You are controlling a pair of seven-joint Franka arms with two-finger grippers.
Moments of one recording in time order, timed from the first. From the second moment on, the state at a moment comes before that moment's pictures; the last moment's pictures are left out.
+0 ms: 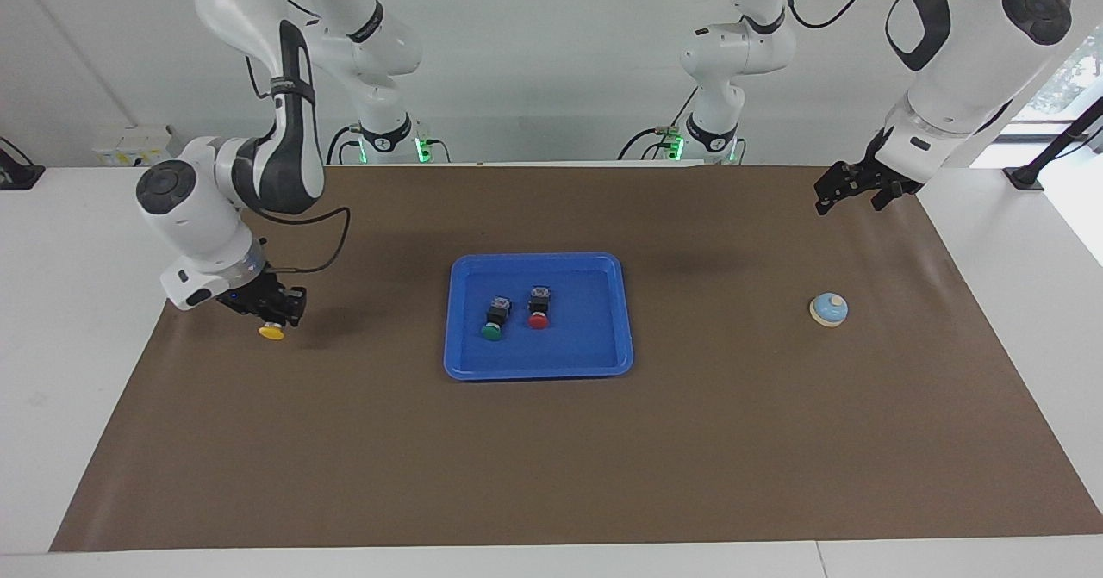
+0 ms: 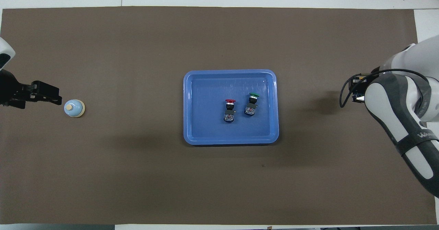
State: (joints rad) left arm 0.03 -0.01 -0.06 -1.71 -0.02 1.58 -0.04; right arm -0.06 0.22 0.01 -1.89 -0.02 2.05 0.08
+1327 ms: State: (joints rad) left arm 0.03 -0.01 -0.06 -1.71 -0.02 1.58 -0.04; right arm 0.65 0.50 0.02 -1.60 0.01 2.16 0.93
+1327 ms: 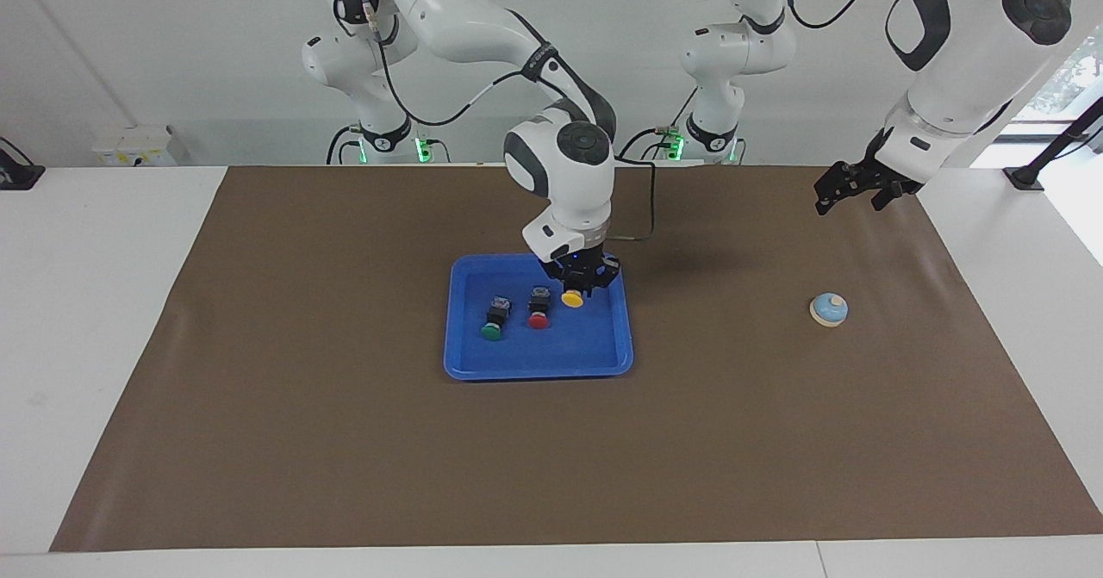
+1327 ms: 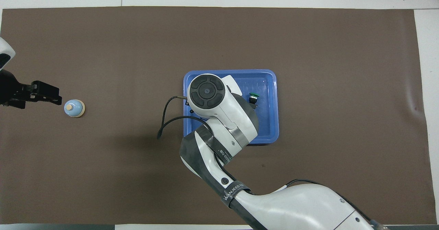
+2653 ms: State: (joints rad) left arm 0.03 -0.01 -0.06 -1.71 -0.02 1.58 -0.04; right arm 0.65 0.46 0.01 -1.57 0.03 2.09 0.94
